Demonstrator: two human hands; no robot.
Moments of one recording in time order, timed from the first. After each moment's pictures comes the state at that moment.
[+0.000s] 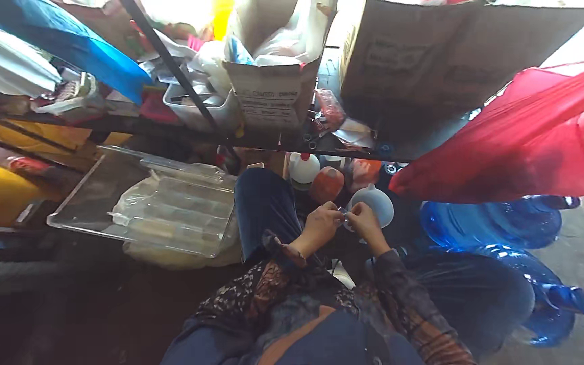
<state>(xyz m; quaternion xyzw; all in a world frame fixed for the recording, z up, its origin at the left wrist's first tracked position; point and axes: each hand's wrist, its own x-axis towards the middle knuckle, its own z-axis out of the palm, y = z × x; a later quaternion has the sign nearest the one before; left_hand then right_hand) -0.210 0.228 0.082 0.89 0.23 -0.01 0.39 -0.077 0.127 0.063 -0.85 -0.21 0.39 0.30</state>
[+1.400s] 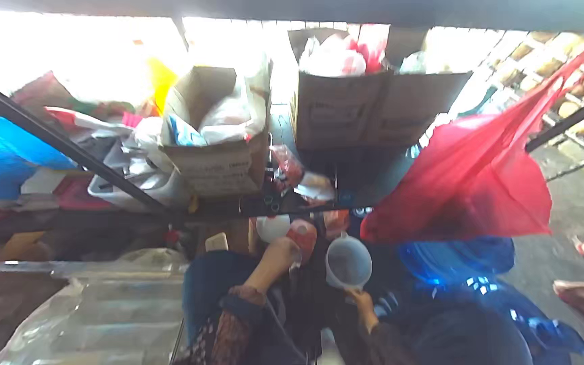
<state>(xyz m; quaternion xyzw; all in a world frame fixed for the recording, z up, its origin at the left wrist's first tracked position) -0.144 0.341 0.084 0.91 0.20 -0.12 0.34 -0.044 0.054 -0.111 -0.80 0.07 0.34 0.50</state>
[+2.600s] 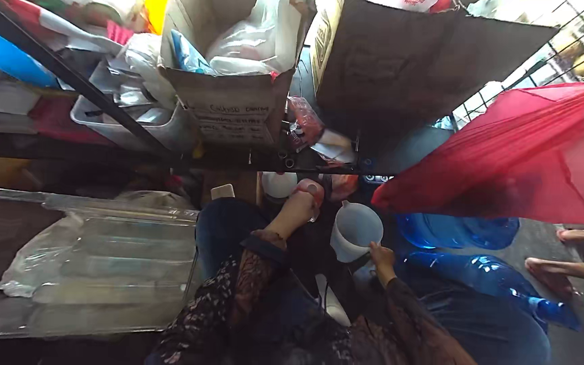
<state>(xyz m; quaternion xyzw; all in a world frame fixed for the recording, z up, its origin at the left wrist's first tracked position) -0.128 0.345 0.076 0.90 0.19 -0.16 0.37 -0.015 0.048 -0.062 -0.90 0.11 0.26 0.33</state>
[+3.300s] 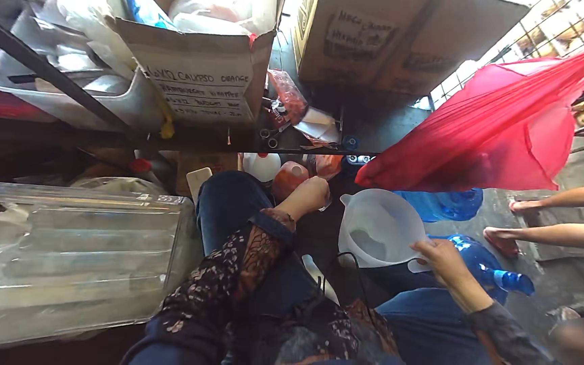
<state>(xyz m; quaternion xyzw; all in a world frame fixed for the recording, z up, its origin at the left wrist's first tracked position) -0.097 0.304 0.082 0.92 0.03 -0.15 0.37 -0.029 -0.014 0.149 -0.87 0.02 0.25 0.42</state>
